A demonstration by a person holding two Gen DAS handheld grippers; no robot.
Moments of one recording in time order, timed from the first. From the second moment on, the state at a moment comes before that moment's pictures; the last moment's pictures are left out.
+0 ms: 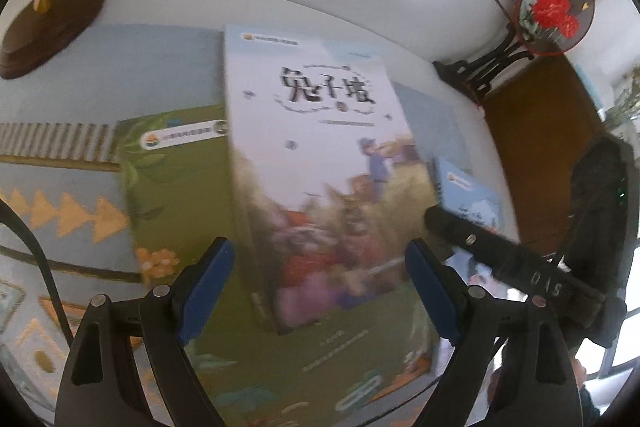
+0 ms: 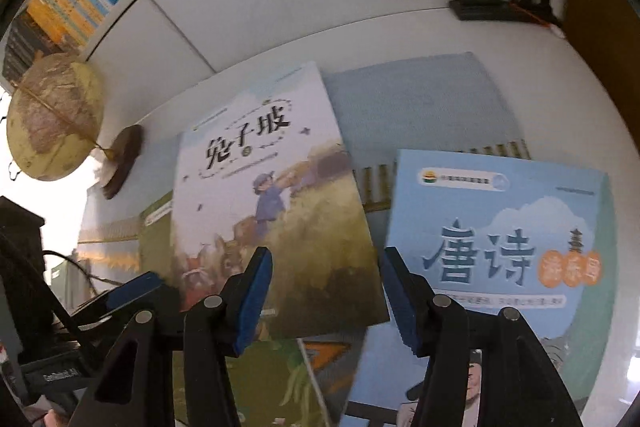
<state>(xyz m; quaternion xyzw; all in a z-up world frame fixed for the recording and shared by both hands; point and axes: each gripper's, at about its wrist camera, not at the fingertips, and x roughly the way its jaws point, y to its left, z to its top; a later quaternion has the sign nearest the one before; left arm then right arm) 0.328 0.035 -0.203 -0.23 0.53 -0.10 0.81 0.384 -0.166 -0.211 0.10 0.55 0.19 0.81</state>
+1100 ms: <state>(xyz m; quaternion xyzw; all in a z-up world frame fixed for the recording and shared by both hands) 0.251 0.008 -0.168 -0.25 0.50 -0.20 0.81 0.273 -0.216 -0.209 0.11 0.54 0.17 0.82</state>
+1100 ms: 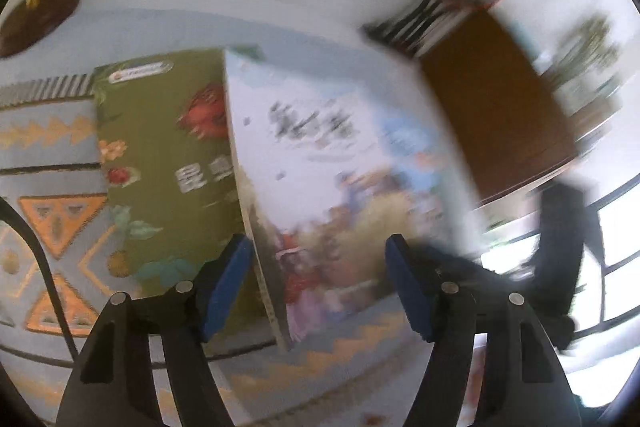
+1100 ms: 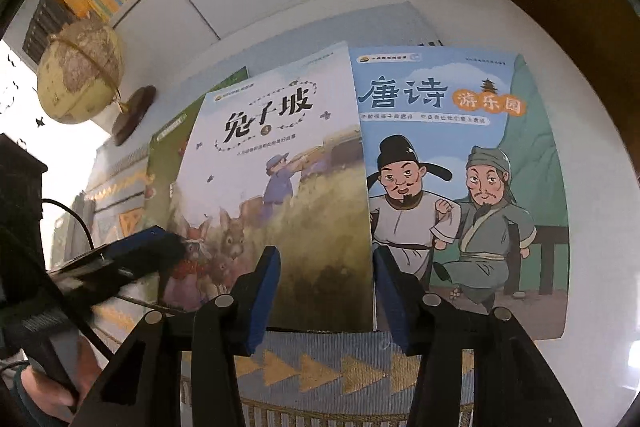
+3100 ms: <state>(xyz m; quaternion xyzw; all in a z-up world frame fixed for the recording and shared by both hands) 0.204 -0.059 -0.142 -0.09 0.53 -0.18 0.82 0.203 -0.210 -0.169 0.03 0.48 0.23 0.85</state>
